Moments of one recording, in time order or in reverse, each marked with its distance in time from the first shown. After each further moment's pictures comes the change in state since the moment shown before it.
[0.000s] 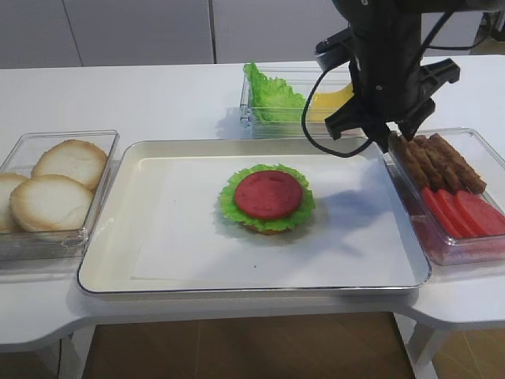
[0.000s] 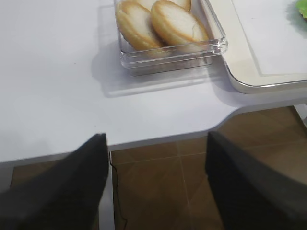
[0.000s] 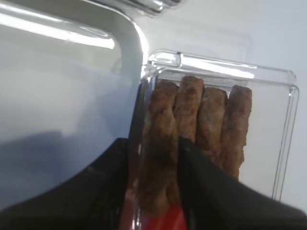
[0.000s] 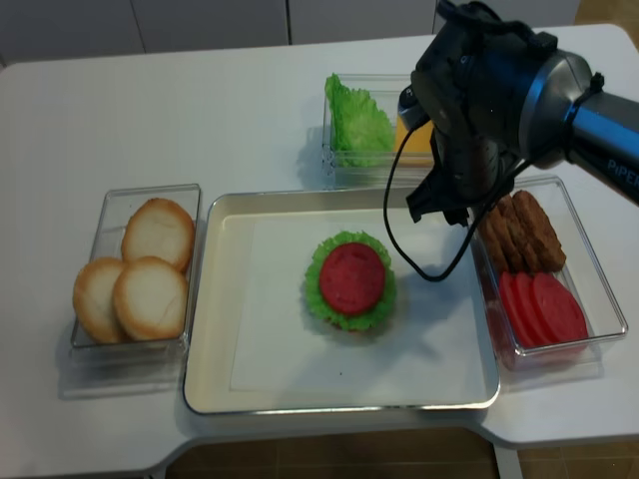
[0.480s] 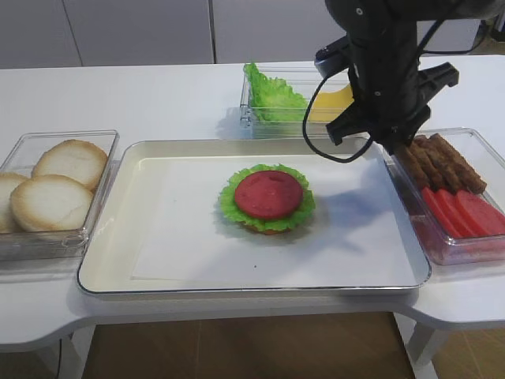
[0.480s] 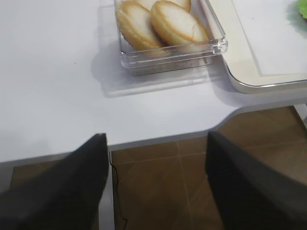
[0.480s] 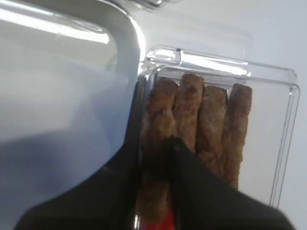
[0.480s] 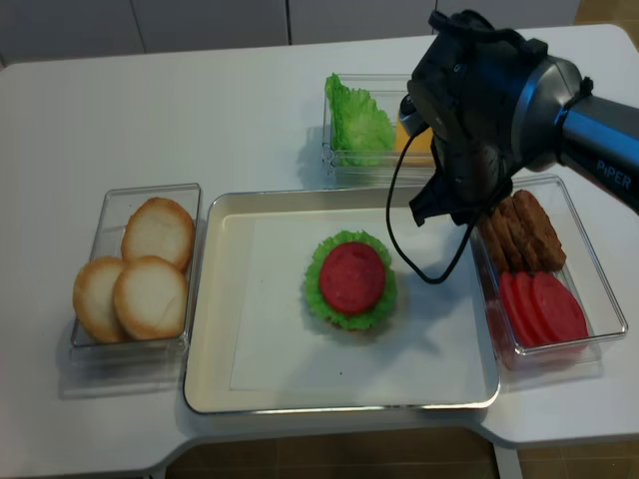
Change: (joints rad) left arm 0.000 0.000 0.000 0.000 0.000 0.000; right arm 0.000 0.021 0.000 -0.022 0.011 0.003
